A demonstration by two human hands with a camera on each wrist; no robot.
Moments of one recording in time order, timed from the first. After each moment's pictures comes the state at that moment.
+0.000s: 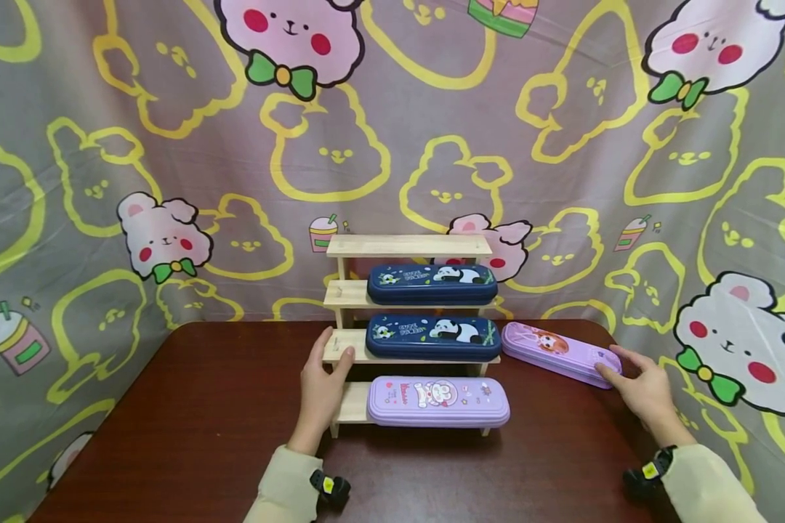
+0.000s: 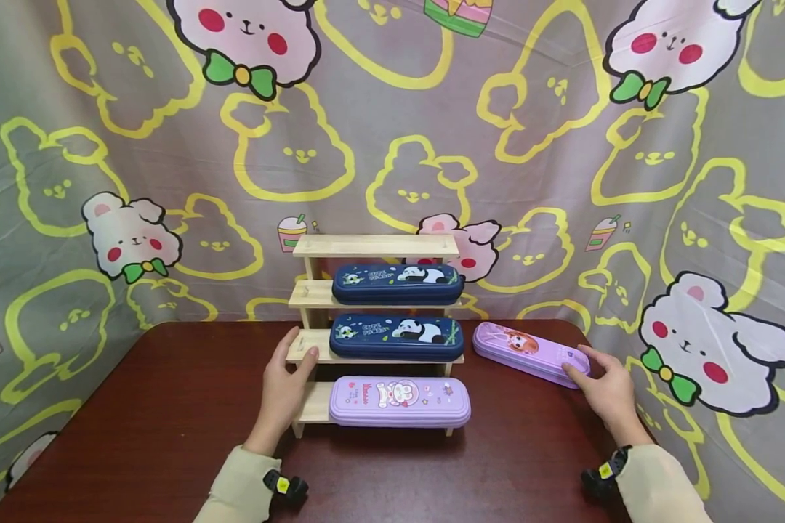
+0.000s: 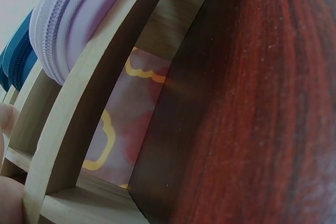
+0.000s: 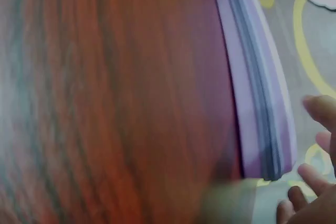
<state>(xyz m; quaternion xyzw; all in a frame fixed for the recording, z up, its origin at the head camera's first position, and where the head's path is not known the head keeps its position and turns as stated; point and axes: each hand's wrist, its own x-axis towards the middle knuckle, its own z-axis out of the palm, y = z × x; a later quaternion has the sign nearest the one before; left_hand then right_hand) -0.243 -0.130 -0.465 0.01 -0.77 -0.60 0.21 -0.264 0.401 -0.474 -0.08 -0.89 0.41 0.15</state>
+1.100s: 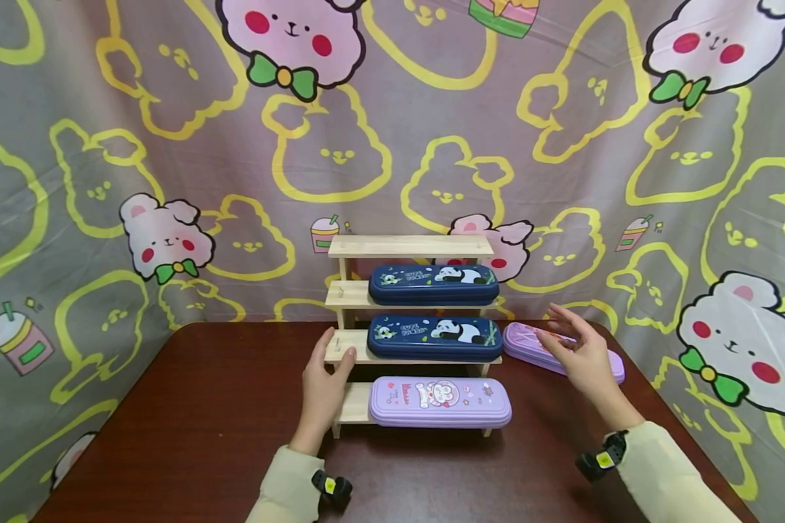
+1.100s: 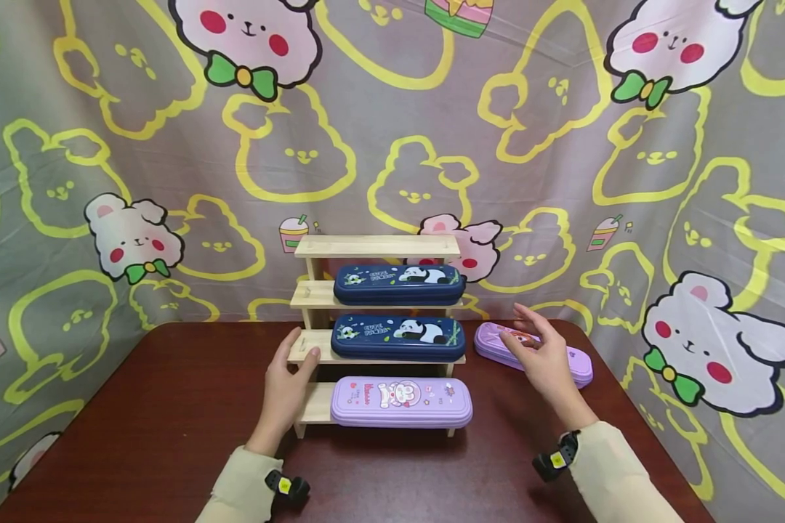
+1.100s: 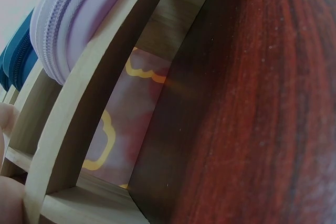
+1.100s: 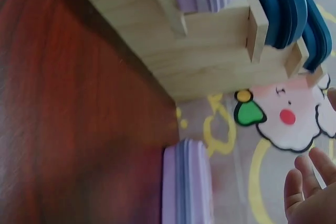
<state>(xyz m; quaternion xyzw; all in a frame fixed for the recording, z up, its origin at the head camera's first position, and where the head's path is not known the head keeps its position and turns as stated) -0.244 -0.129 -0.466 0.01 -0.78 -0.59 0.21 -0.272 0.292 -0.420 0.13 -0.83 0.49 0.24</state>
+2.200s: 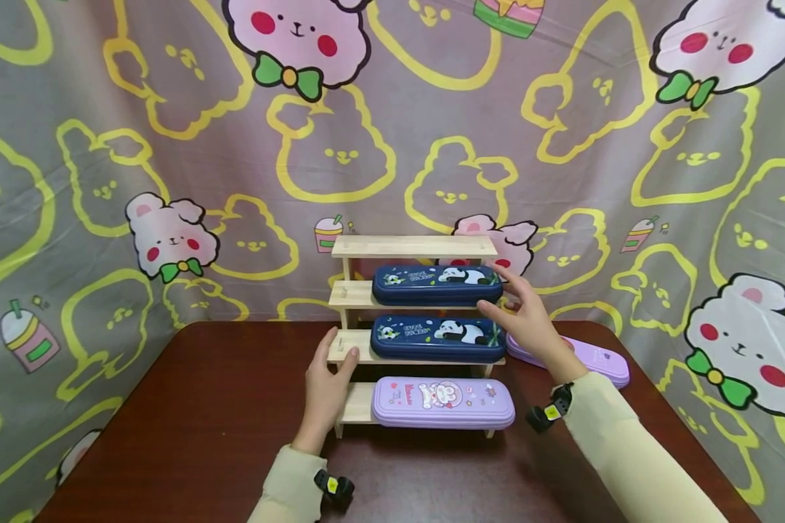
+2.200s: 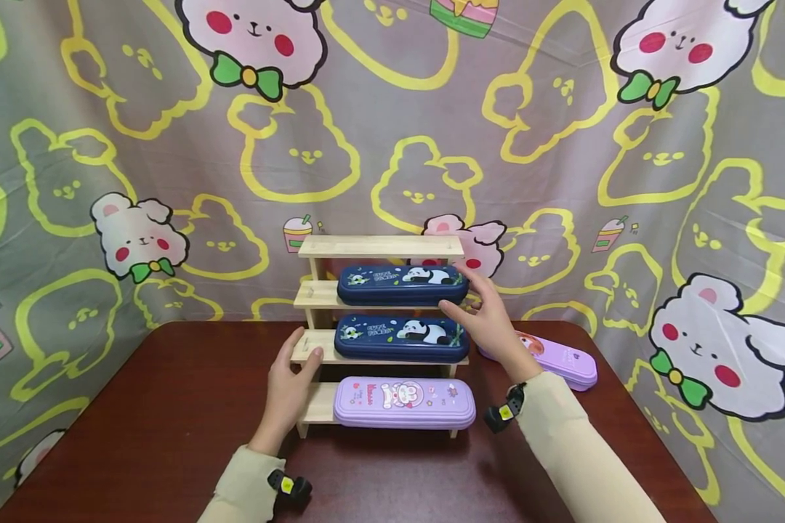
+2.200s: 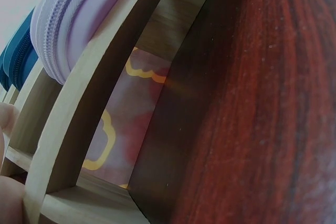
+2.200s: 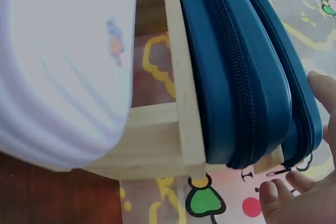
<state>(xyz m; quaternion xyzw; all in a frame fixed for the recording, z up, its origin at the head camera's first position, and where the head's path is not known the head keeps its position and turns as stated) -0.242 -0.129 -0.465 0.01 -0.77 -0.60 0.22 -0.303 0.209 -0.358 0.21 -0.83 0.51 0.12</state>
